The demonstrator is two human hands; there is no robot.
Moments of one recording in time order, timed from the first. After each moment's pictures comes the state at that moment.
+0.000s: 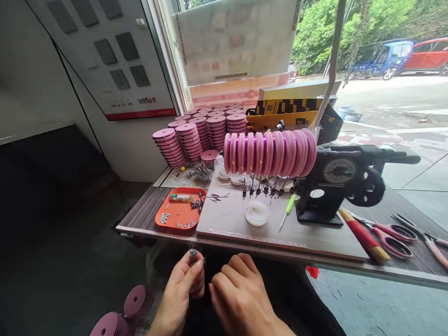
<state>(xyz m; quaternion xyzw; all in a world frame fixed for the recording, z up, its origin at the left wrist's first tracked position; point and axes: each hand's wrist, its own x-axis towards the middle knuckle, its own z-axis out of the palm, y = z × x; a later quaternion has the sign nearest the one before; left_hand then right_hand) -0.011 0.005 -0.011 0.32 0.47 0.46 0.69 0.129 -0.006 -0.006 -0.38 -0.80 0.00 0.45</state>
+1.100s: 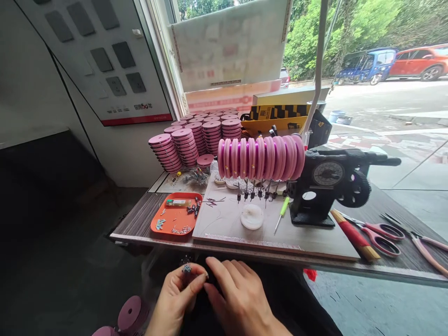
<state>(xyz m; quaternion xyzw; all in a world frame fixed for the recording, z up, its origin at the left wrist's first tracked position) -0.010 0.000 -0.006 0.41 0.52 0.44 0.60 0.131 -0.001 -0.006 -0.40 -0.78 -0.04 0.48</state>
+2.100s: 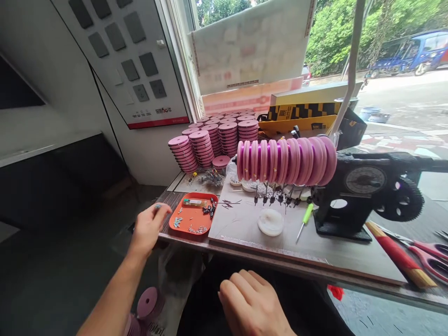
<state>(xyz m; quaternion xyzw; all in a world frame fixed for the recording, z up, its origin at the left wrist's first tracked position) -0.084 0.086 0.060 0.59 0.65 0.43 0.23 0.126 0.000 -0.006 -0.33 -0.80 -0.03 0.50</state>
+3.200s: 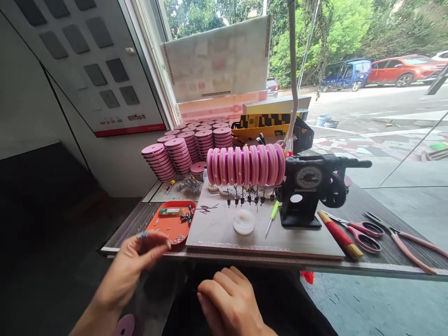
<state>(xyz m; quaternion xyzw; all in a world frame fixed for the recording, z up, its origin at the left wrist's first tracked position) -0.063 0.065 0.056 0.58 0.59 0.40 0.38 0.130 0.001 -0.008 -0.37 -0.76 0.00 0.53</state>
